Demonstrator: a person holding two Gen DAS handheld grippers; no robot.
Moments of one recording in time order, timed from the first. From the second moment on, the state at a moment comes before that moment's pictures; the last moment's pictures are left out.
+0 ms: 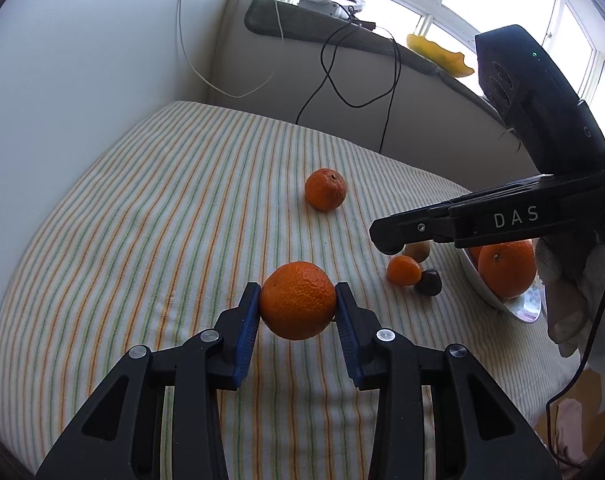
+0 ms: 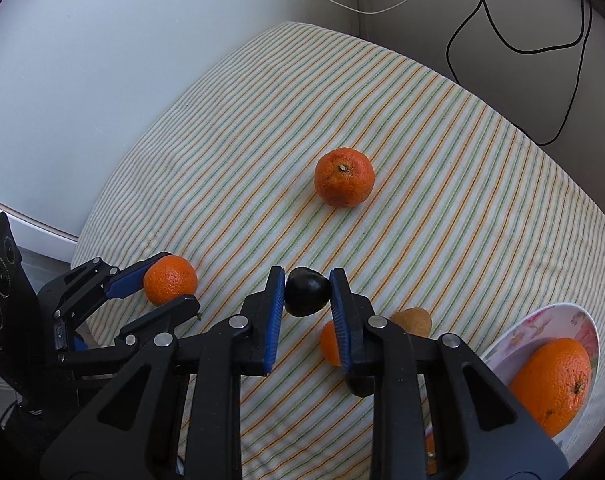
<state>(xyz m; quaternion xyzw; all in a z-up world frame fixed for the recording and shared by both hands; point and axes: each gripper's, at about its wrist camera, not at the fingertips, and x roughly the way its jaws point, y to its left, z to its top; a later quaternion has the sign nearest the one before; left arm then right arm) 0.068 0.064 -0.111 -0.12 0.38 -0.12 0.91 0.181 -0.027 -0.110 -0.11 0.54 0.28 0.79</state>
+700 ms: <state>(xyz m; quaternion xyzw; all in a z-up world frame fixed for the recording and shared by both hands) 0.047 -0.002 -0.069 -0.10 0.35 -0.20 0.91 0.134 -0.115 -0.048 -0.01 0.46 0.31 0.83</state>
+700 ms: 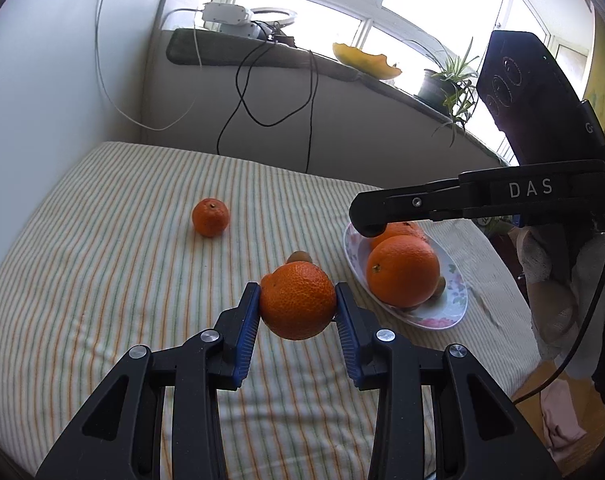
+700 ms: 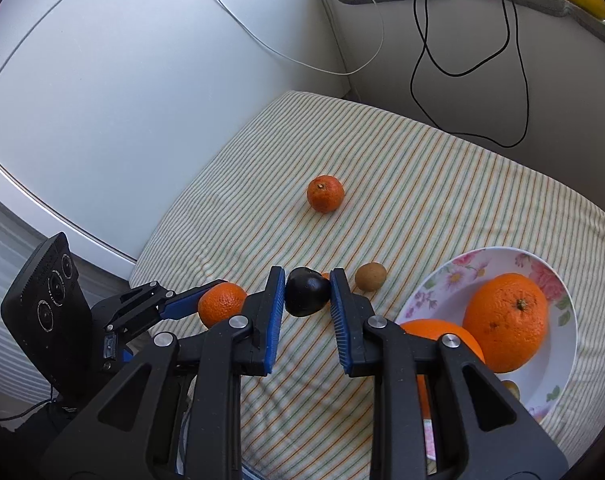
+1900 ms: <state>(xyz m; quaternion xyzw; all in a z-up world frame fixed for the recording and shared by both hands) 0.044 -0.171 -0.066 0.00 0.36 -0.33 0.87 0.117 -0.290 -0.077 0.05 0.44 0.22 0.87</state>
